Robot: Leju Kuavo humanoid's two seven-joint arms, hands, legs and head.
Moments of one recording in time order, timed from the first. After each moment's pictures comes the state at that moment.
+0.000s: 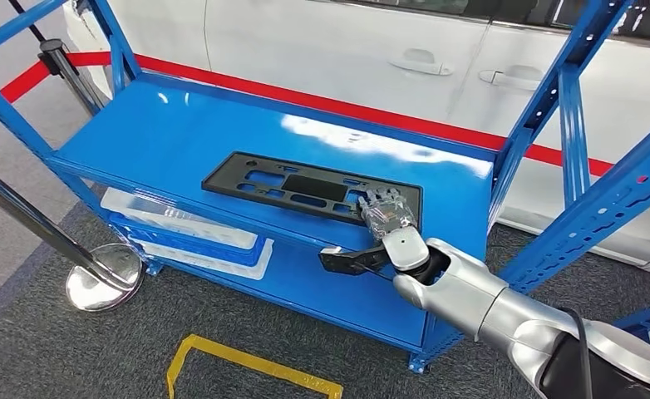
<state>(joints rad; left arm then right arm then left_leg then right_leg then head) -0.09 0.00 -0.90 -0.19 1.09 0.28 -0.13 -0.88 -0.13 1.15 -0.93 0.69 0.19 0.51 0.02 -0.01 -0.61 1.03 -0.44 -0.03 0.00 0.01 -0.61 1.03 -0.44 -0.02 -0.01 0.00</state>
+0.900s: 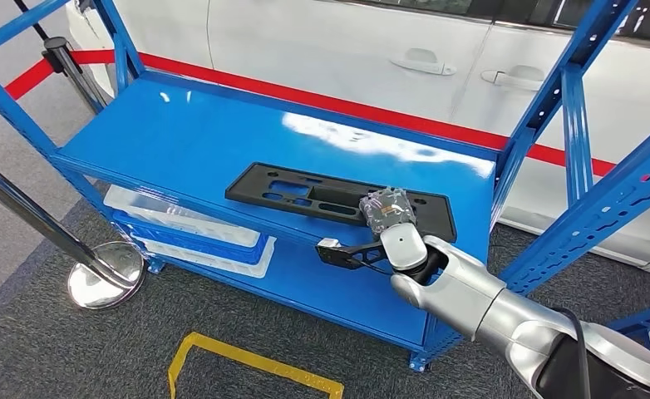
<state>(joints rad) -0.09 -0.01 -0.92 -0.19 1.09 0.28 -0.12 -0.87 -0.12 1.11 -0.94 0.75 0.19 0.51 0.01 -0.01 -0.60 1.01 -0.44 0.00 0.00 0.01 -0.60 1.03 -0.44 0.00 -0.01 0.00</state>
